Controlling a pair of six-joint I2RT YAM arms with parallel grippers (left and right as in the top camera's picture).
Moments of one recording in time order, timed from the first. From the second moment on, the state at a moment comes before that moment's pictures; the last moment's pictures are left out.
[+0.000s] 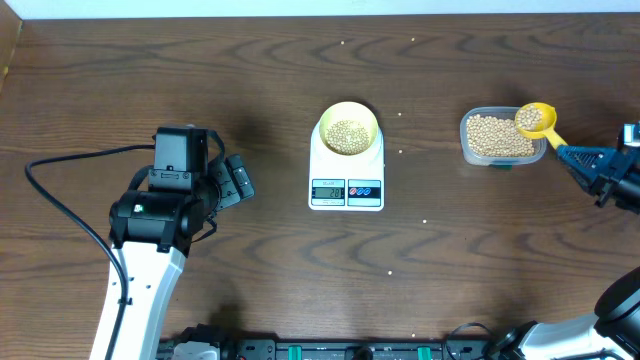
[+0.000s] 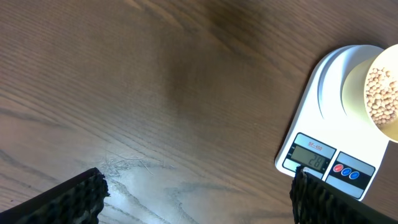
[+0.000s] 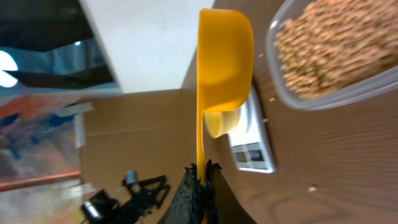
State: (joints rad) left arm -0.11 1.14 1.07 -0.99 -0.06 -0.49; right arm -0.75 1.73 1.25 -1.28 -1.31 -0.26
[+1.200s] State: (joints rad) left arm -0.11 1.14 1.07 -1.00 -0.06 -0.49; right arm -0.18 1.73 1.24 -0.61 -1.36 0.31
